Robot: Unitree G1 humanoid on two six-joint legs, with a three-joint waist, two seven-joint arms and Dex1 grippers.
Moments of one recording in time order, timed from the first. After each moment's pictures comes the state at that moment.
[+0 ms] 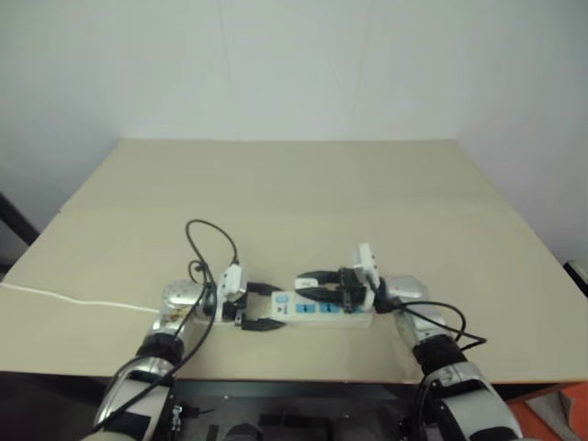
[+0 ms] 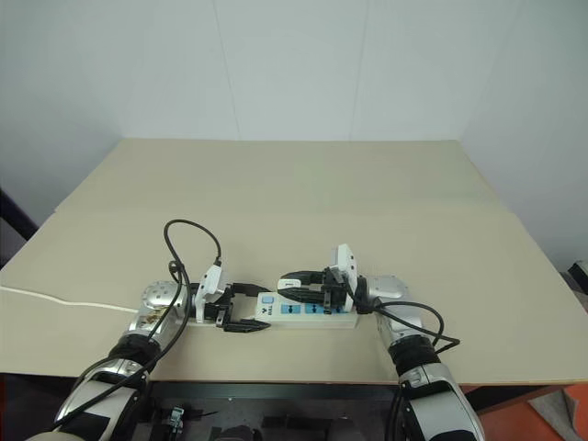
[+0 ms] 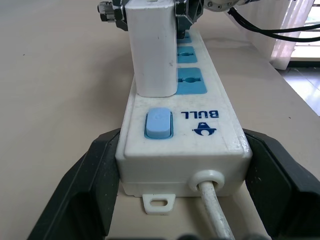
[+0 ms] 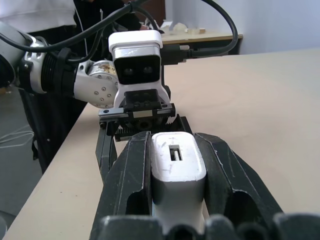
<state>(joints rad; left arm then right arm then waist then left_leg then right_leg) -0.61 0.37 -0.11 0.82 -0.23 -0.36 -1.54 -0.59 -0.27 0.13 0.58 0.38 -0.15 1.35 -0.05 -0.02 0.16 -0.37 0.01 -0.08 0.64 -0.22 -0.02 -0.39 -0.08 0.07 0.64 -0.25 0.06</state>
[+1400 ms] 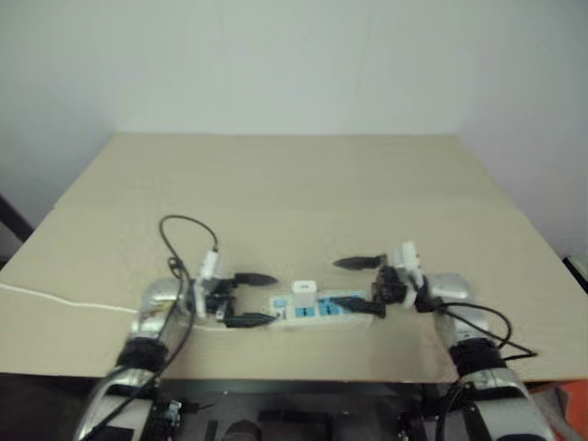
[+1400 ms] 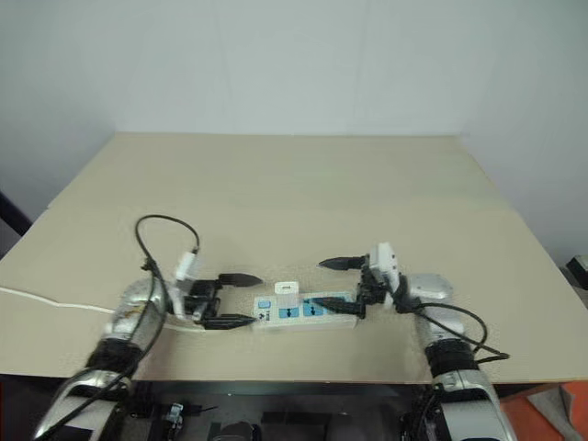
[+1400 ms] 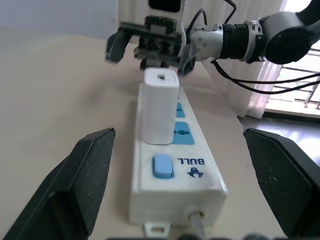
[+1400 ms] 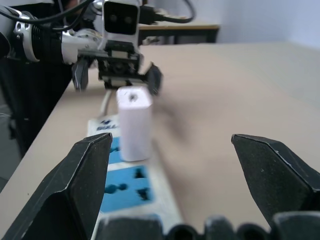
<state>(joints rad) -0.52 0.55 -0.03 0.48 -0.51 -0.01 -1.61 -0.54 -0.51 -0.02 0.42 0.43 -0.15 1.44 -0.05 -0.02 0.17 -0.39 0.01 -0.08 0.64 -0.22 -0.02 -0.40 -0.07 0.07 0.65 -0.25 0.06</state>
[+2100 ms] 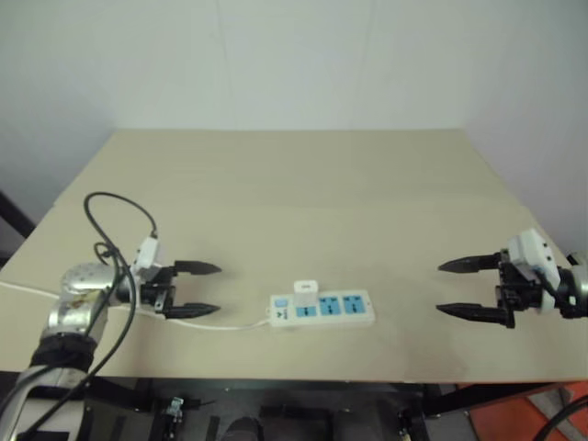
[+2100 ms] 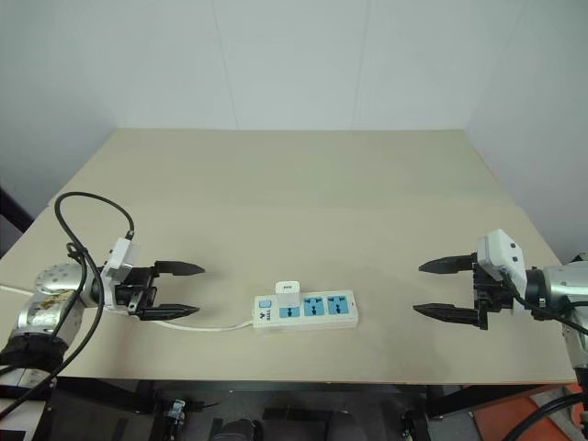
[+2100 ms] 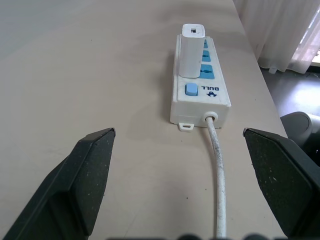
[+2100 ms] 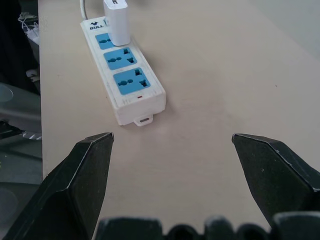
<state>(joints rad) -0.51 0.78 -0.04 0.54 -0.51 -0.07 -1.61 -0.25 -1.01 -0.22 0.14 0.49 0.14 1.47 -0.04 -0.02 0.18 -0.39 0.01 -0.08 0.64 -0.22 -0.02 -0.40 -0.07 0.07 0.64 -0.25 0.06</state>
